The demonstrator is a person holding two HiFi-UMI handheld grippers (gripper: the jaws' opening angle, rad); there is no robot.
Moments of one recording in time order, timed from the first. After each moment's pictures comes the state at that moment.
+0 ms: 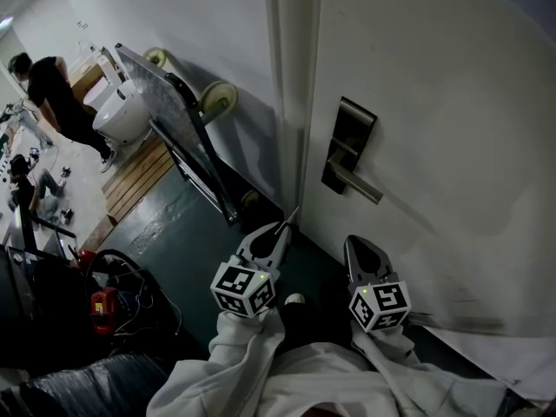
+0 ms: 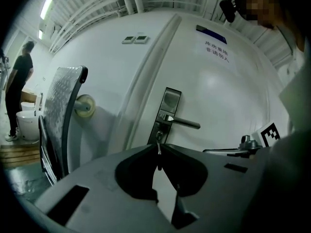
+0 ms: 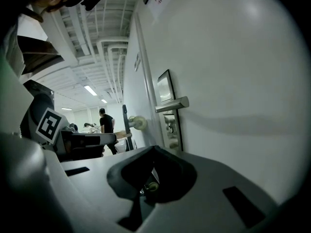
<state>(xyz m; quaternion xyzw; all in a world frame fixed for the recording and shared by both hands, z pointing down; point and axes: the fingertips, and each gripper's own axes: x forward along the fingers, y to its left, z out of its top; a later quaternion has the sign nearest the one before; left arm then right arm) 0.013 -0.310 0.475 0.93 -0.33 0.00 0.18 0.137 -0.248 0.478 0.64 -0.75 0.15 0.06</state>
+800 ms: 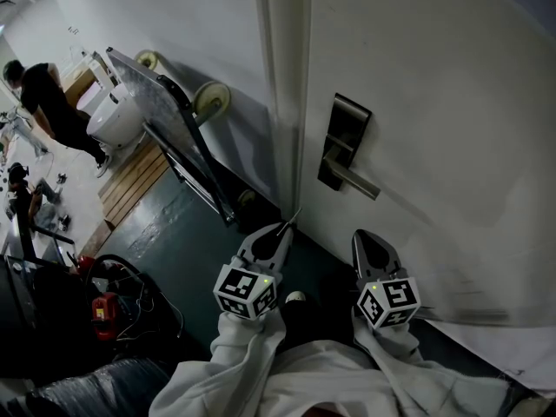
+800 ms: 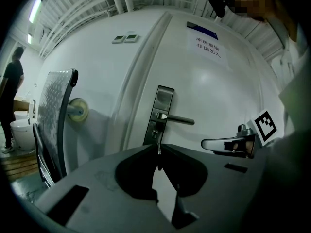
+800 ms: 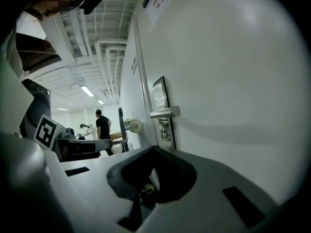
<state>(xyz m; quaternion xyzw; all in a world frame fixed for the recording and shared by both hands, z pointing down) 0.022 -0.302 0.474 0.94 -0.30 0.02 0.15 0.154 -0.244 0.465 0.65 -0.74 0.14 0.05</state>
